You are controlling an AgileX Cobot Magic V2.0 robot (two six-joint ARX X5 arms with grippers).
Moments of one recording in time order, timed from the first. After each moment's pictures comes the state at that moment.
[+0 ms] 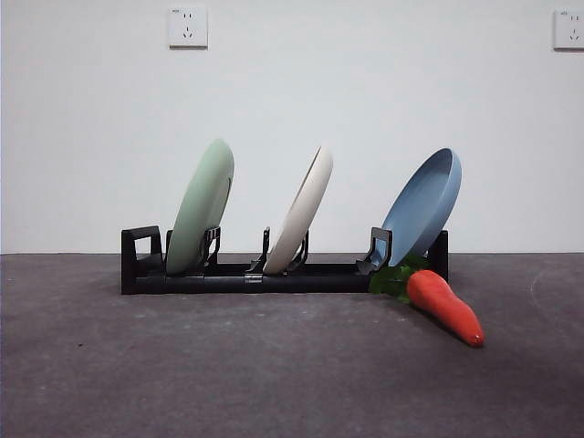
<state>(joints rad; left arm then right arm) 0.01 0.01 0.14 -0.27 0.09 -0.19 0.14 0.01 0.07 -0.13 -0.18 0.28</state>
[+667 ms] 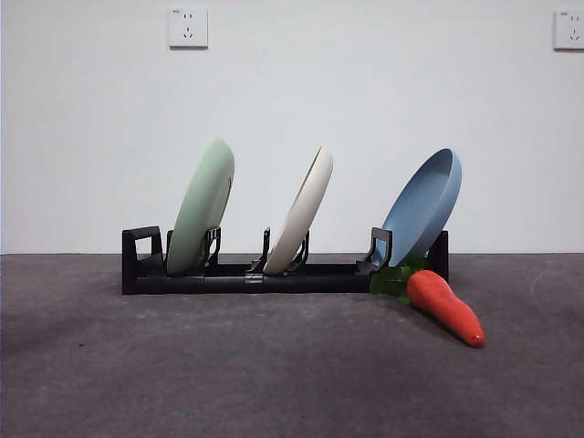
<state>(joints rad) 0.01 0.33 0.64 -0.55 0.52 -0.14 0.14 0.45 0.66 -0.51 -0.51 0.14</state>
